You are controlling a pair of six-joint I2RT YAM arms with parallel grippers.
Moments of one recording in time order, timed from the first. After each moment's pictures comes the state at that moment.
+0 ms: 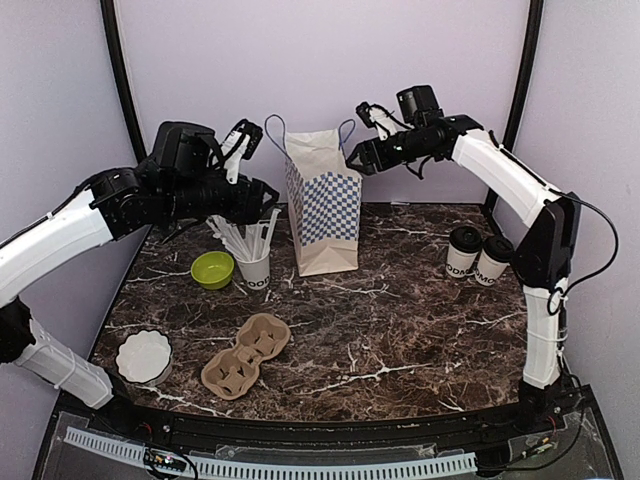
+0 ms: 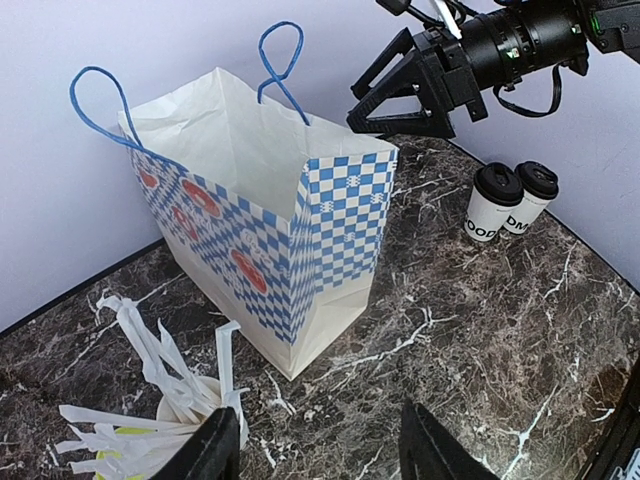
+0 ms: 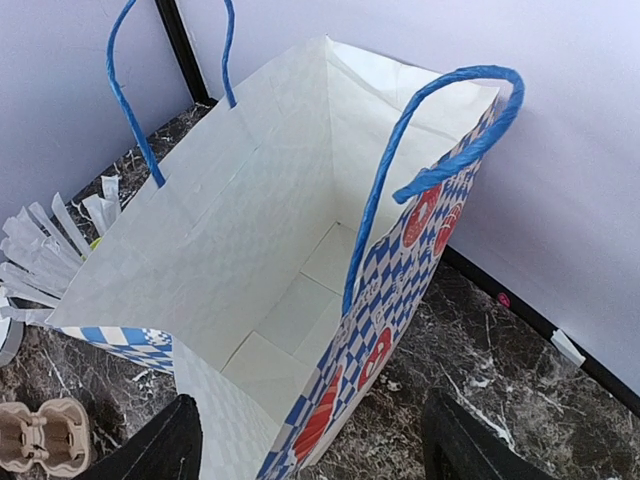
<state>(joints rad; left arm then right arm) -0.83 1.36 1.43 -0.52 -0.20 -0.11 0.50 2.09 2.27 -0.76 -0.31 -0.09</state>
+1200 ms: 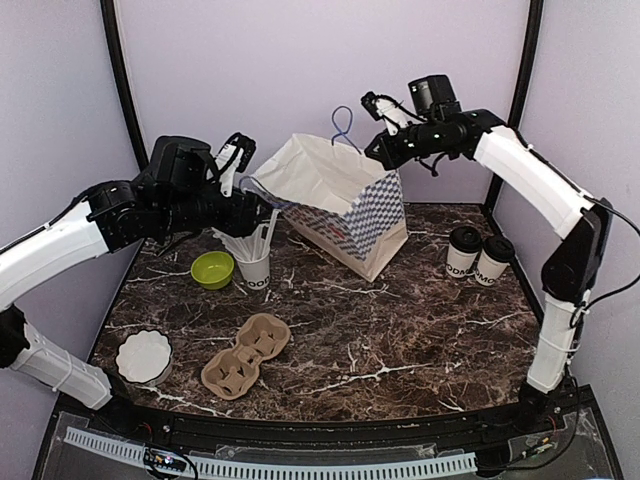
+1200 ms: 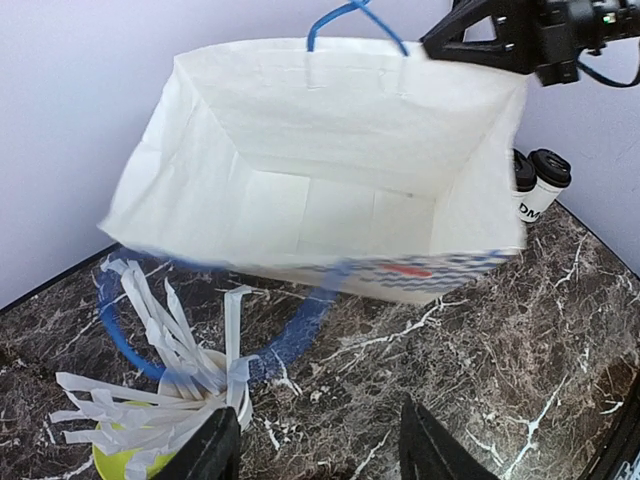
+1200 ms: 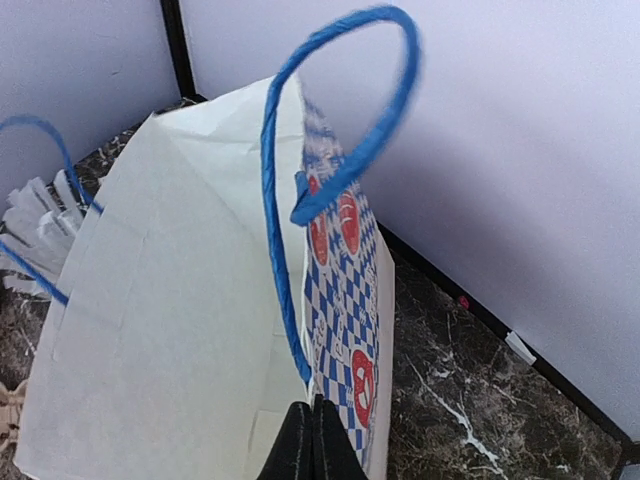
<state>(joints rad) -0.83 1.31 1.33 -0.50 -0.23 -0.14 0.56 1.95 2.15 -0.75 -0.18 -0.18</state>
